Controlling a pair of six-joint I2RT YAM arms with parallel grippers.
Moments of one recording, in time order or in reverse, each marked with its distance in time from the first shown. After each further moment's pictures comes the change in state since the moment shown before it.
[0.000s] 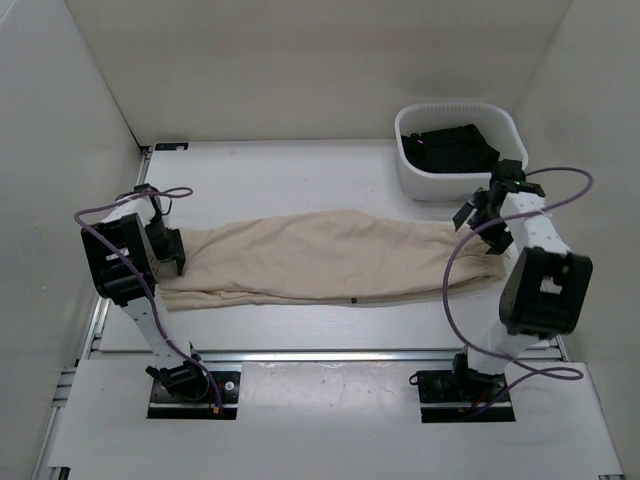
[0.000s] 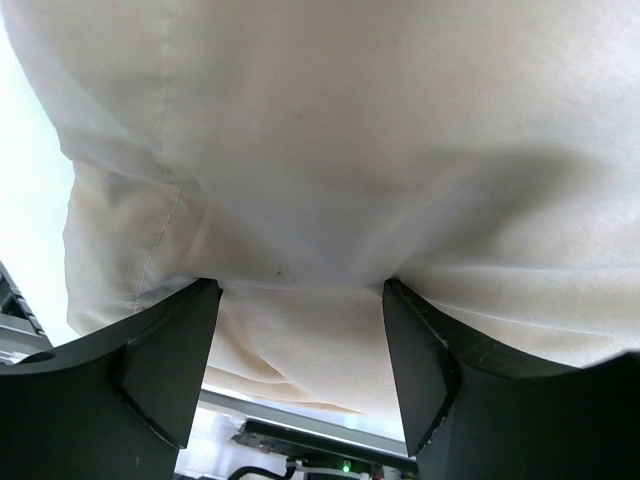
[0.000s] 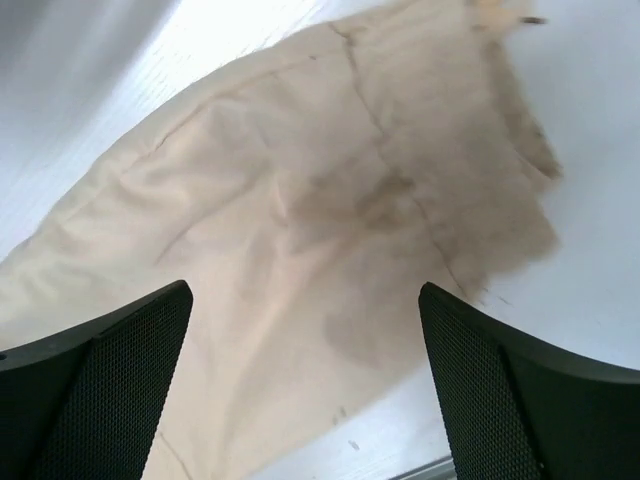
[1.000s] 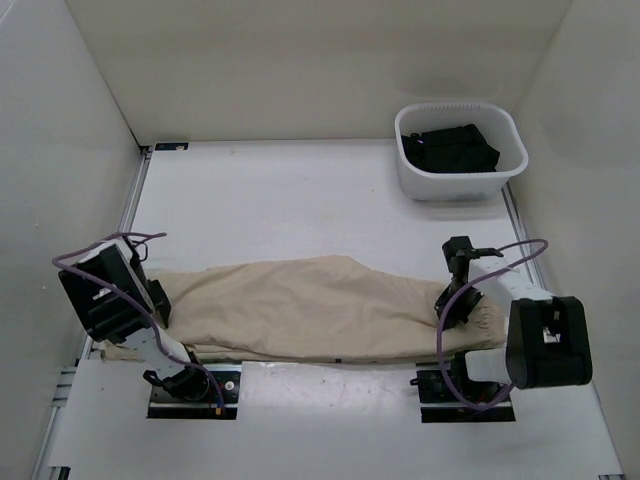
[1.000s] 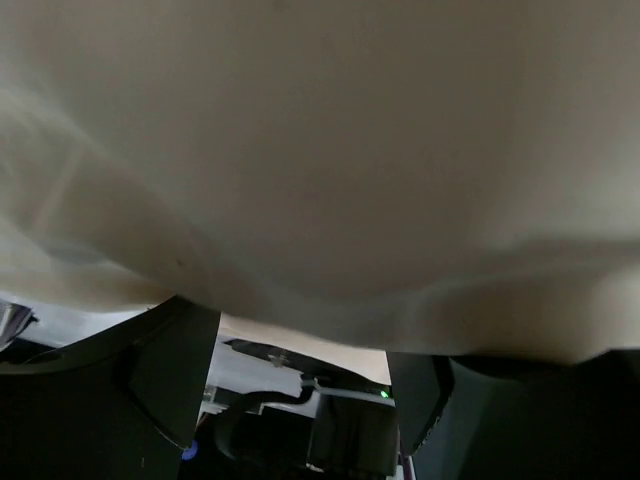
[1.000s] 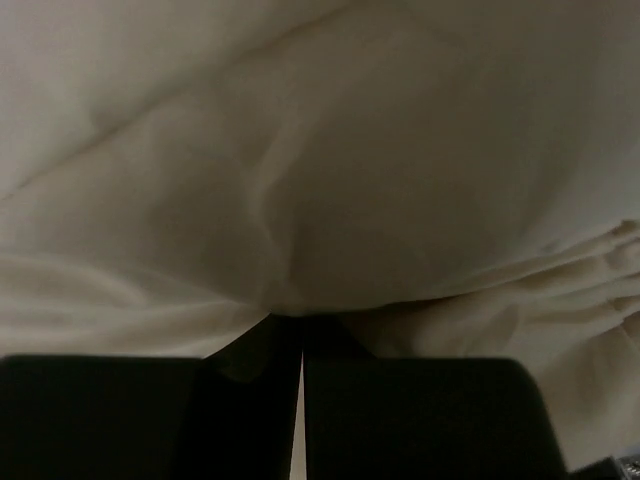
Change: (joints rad) left arm 0.259 -0.294 -0.408 -0.069 -0.030 -0.001; right arm 0.273 -0.380 -0.658 -0.082 0.030 0.239
